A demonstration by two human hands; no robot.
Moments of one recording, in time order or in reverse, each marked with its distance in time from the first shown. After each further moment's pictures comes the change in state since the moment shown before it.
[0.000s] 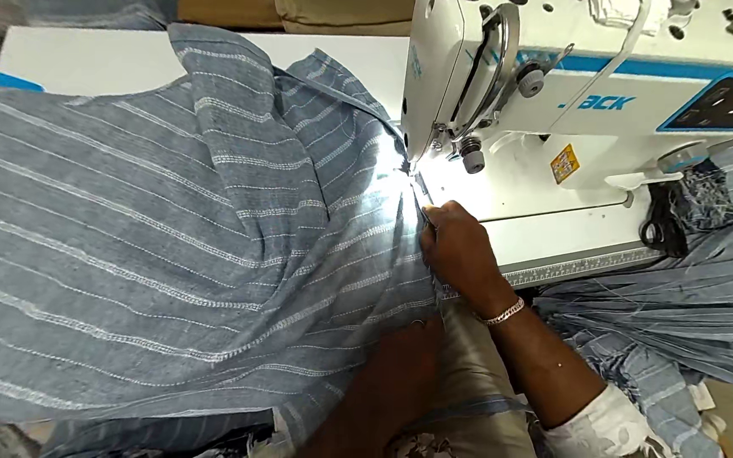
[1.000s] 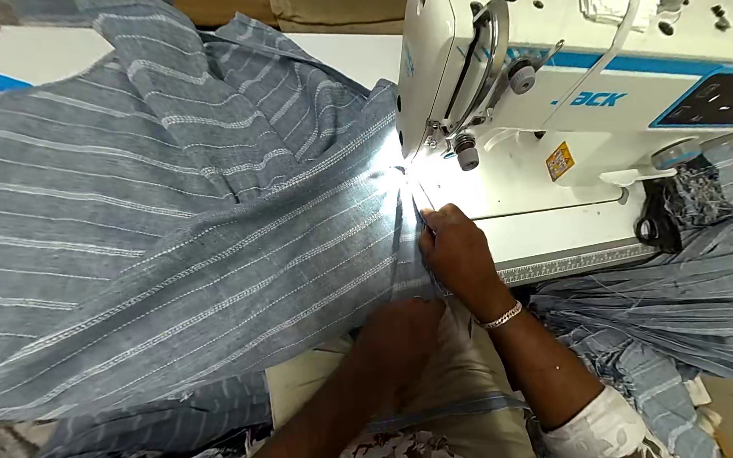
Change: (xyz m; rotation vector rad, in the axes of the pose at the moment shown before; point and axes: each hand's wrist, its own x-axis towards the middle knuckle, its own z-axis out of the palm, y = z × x) left_hand 0.012 -0.003 -0.021 0.157 0.175 0.086; right_hand -0.010 0.004 0.003 0.006 0.052 -0.027
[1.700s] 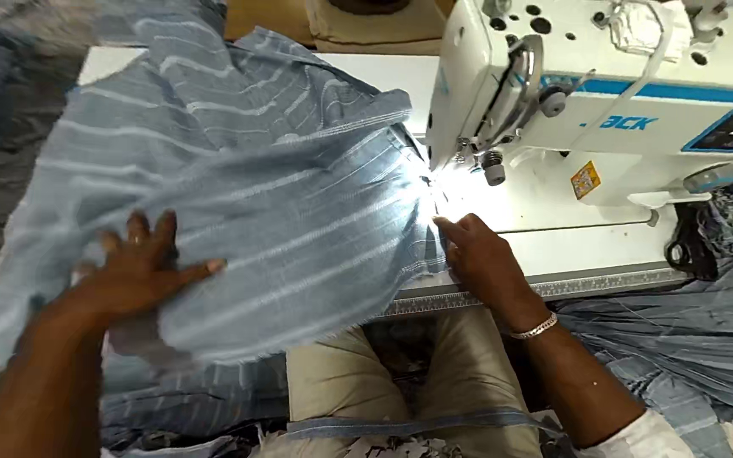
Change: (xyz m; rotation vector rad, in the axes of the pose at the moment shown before) left_hand -0.127 -0.320 -0.035 -0.161 0.563 -0.605; right_hand 0.003 0.013 -0.009 0.009 -0.087 -0.180
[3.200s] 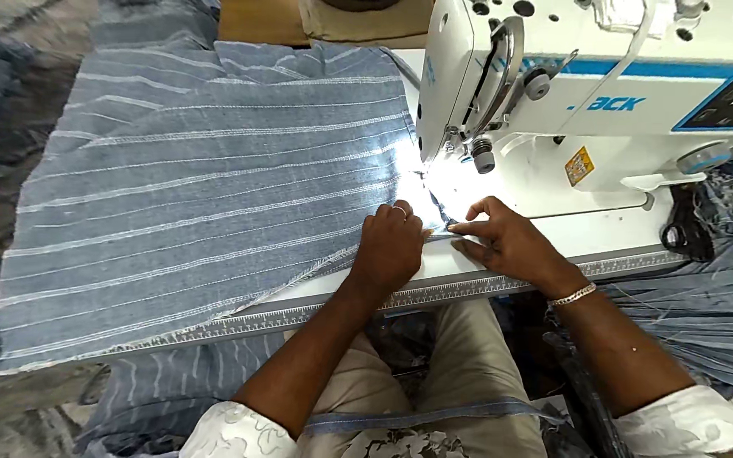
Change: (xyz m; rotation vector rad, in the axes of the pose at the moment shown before) left_hand -0.012 0.295 0.114 -0.020 0.141 0.678; right_hand -0.004 0.072 -0.015 0.160 -0.034 -0.249
